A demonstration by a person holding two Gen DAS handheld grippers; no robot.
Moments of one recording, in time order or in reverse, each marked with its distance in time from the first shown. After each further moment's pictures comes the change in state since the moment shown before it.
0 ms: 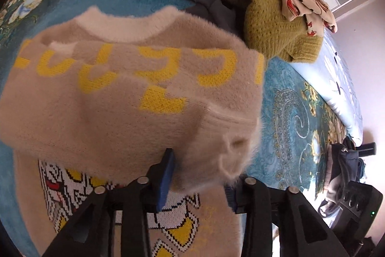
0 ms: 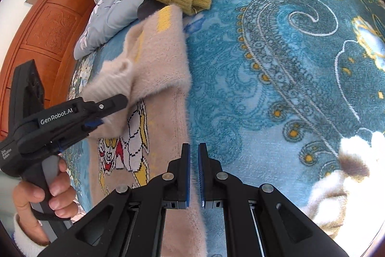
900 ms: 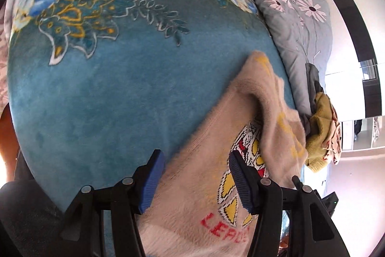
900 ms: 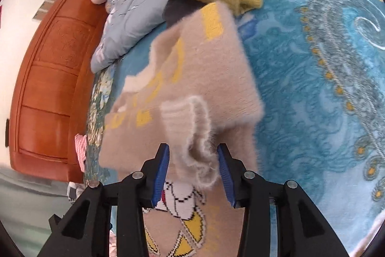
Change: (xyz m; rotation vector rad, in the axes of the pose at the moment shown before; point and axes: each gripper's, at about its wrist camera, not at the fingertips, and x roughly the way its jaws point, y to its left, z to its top) left arm -0.140 0.234 -0.188 -0.749 -0.316 -0.068; right arm 0.049 0.051 0.037 0.046 -0.040 0.144
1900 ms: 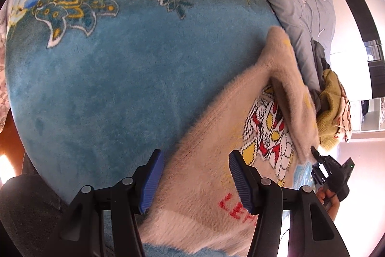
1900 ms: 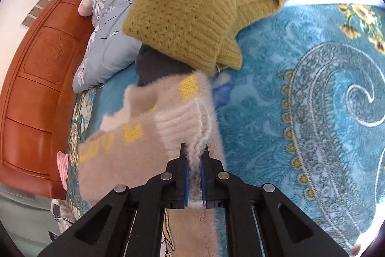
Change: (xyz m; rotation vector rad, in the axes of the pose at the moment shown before) left arm 0.012 0.003 -0.017 0.074 0.091 0.050; right arm -0.010 -0.027 0.061 0.011 -0.073 -0.122
